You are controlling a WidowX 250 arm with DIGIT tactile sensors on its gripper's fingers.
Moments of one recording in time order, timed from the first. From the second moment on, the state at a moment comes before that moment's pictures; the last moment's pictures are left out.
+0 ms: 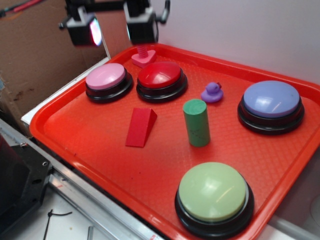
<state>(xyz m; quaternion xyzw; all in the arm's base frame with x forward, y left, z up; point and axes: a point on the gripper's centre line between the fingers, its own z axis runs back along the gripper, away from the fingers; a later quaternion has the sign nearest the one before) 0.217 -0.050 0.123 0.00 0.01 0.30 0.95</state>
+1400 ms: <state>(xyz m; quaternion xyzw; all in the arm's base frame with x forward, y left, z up) 0.234 -0.053 0.004 -0.01 0.10 0.25 0.96</state>
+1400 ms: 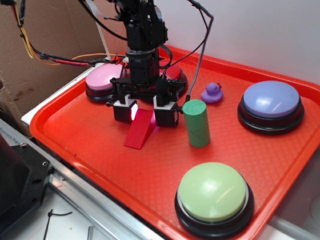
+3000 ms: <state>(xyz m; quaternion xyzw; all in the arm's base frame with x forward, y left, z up) 0.205 -0.026 0.286 -0.06 -0.02 0.43 0.90</state>
